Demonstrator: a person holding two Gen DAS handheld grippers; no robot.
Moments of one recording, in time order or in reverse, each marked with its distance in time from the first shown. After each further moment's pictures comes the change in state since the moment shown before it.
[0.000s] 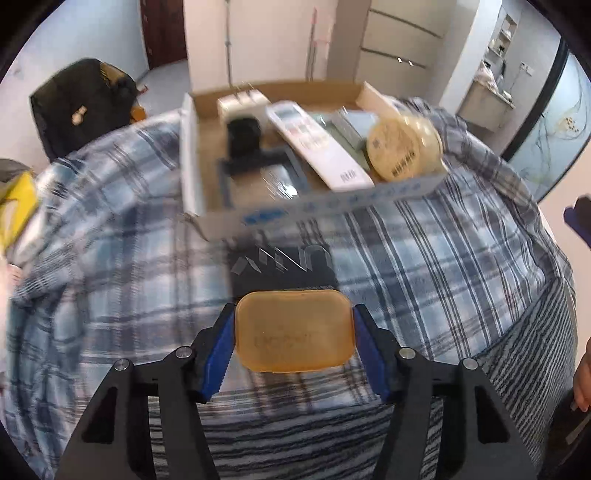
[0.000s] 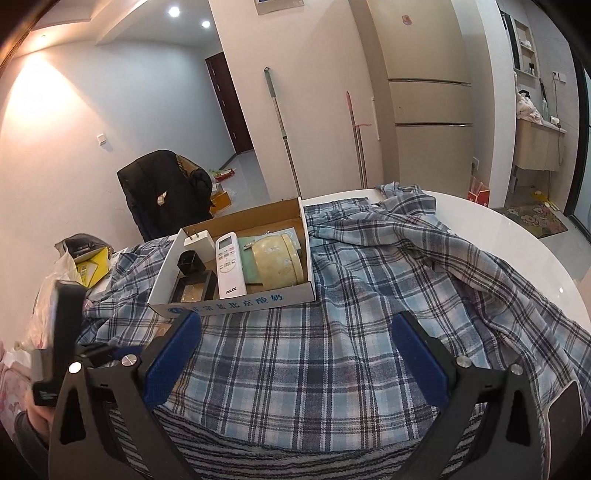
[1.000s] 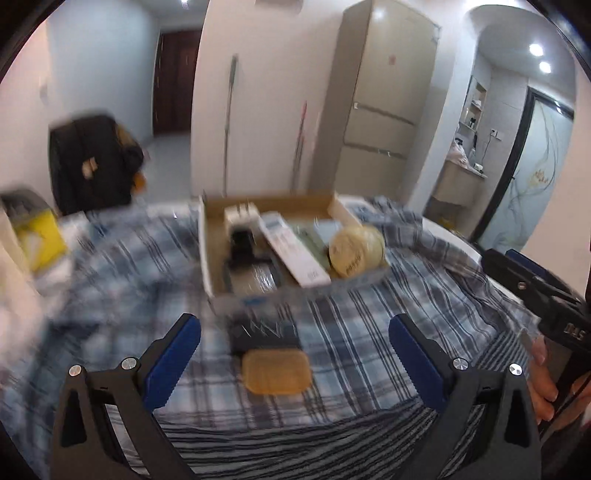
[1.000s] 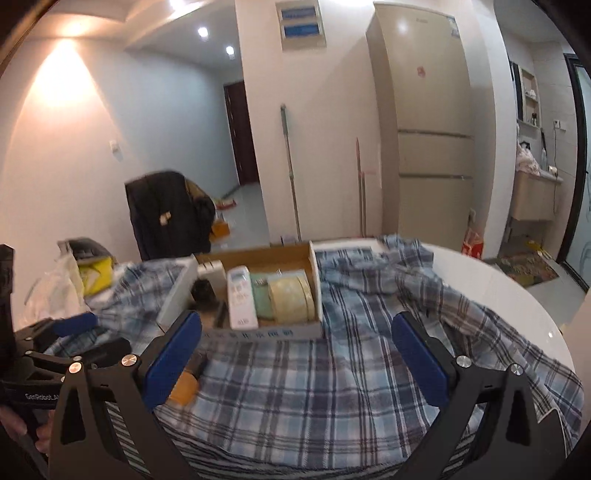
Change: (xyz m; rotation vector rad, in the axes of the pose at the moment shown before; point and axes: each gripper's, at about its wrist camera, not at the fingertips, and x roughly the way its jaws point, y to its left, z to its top) left arm -0.068 0.003 -0.010 -0.061 -0.314 -0.120; right arm -0.023 0.027 0.001 -0.102 -0.135 -0.032
